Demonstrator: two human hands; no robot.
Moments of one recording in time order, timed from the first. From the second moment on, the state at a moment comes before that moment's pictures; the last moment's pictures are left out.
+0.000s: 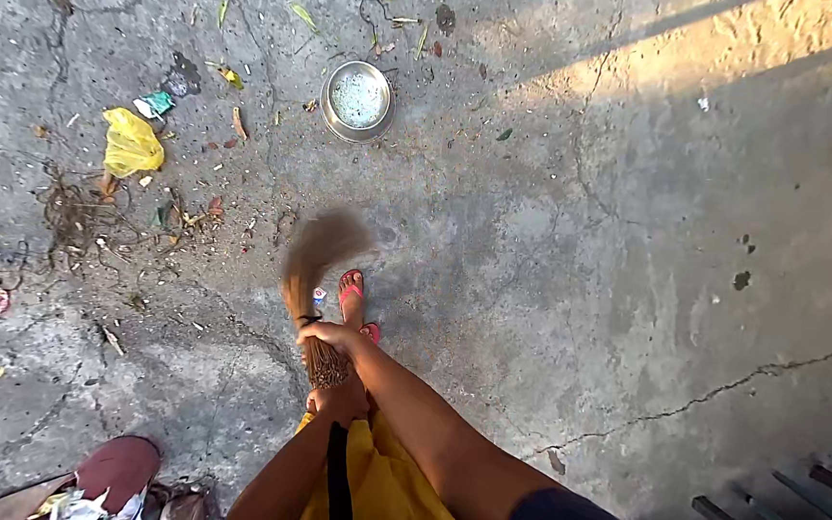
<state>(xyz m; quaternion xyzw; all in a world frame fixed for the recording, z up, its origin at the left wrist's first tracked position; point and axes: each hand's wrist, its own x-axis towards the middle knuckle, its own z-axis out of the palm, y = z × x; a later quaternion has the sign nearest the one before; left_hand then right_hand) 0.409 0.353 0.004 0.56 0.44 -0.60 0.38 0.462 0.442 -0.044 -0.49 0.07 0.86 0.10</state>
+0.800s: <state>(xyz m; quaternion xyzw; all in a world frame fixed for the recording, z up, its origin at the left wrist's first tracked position) 0.163 0.270 -0.018 0.55 0.48 -0.60 0.33 0.326 0.264 -0.034 -0.44 0.13 0.89 0.05</state>
